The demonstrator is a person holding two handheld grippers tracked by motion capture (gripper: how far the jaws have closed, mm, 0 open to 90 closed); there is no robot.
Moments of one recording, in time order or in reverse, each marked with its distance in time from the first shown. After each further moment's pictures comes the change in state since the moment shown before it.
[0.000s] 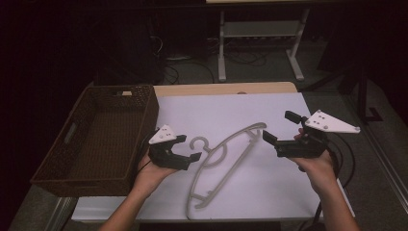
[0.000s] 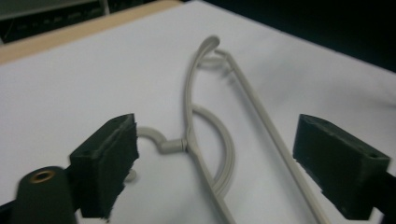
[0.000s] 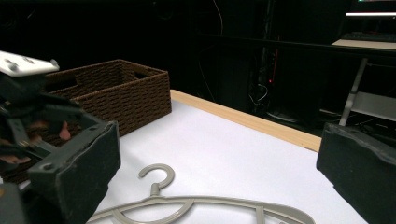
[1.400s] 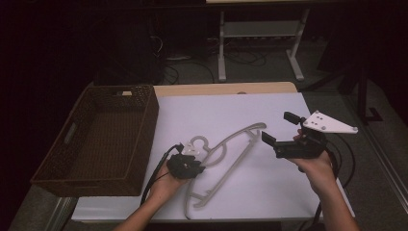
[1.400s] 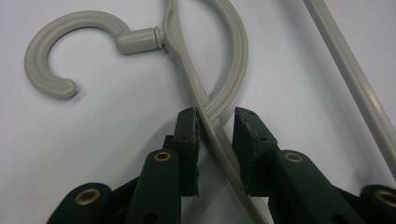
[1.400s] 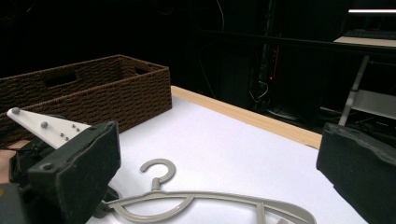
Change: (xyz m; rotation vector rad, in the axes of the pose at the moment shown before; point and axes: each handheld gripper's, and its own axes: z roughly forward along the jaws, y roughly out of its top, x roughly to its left) left arm -0.011 -0.037 0.055 0.329 0.033 0.039; right arm 0.001 -0.001 0.002 0.013 0.001 -0.011
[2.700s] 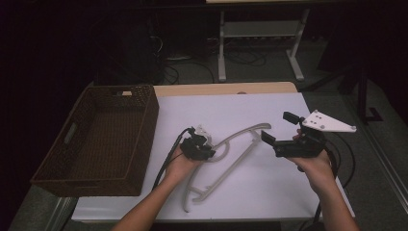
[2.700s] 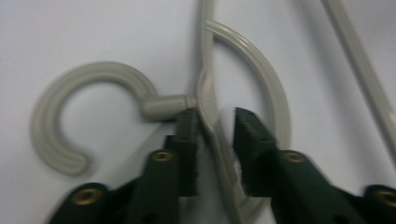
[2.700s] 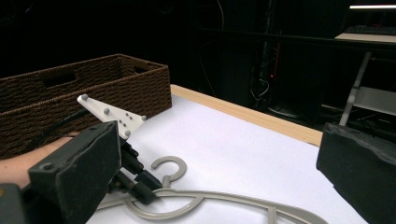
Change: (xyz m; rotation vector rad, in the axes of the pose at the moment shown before) left arm 0.023 0.047 0.040 -0.002 0.004 -0.031; right arm -0.003 -0.002 0.003 0.008 0.001 0.014
